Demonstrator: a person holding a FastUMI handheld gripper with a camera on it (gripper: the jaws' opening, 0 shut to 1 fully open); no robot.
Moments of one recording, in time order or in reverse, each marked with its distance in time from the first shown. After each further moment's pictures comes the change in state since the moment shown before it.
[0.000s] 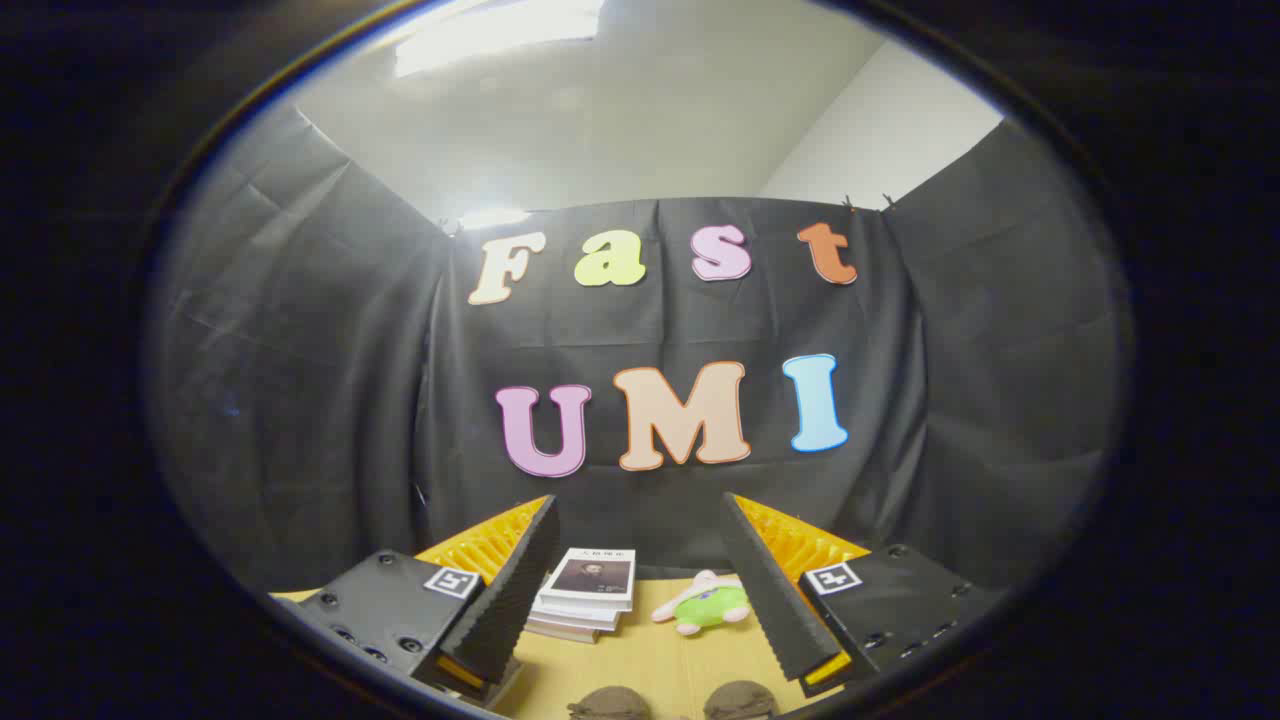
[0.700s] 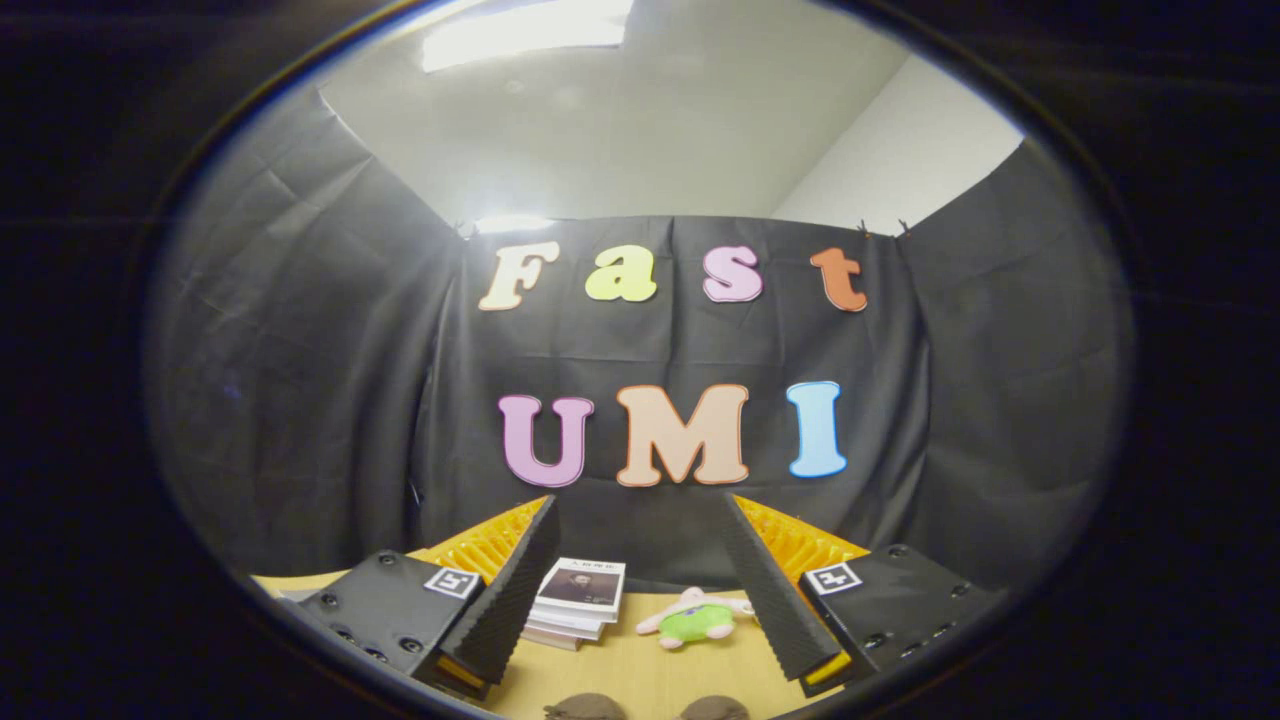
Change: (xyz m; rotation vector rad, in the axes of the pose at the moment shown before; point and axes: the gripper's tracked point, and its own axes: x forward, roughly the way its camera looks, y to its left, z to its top) arm -0.004 0.001 0.016 -0.073 -0.046 0.019
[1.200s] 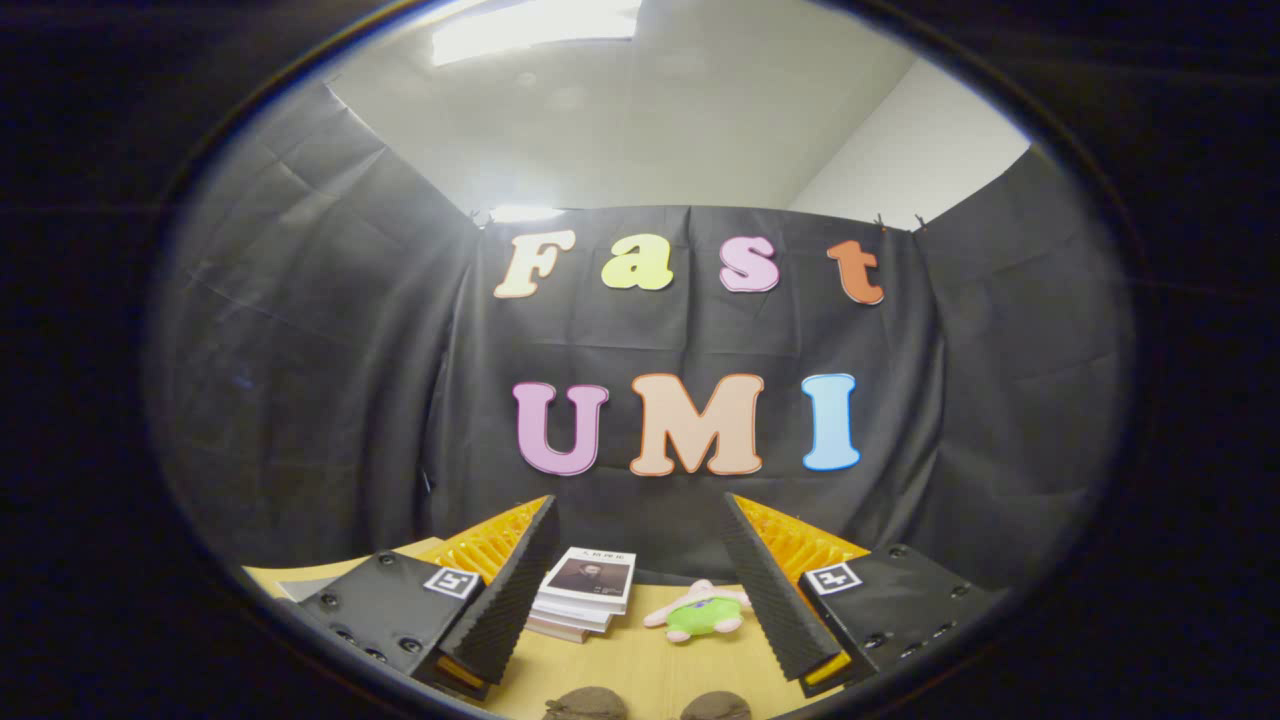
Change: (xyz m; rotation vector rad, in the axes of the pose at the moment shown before) arm 0.000 0.019 -0.015 -0.004 0.048 0.052
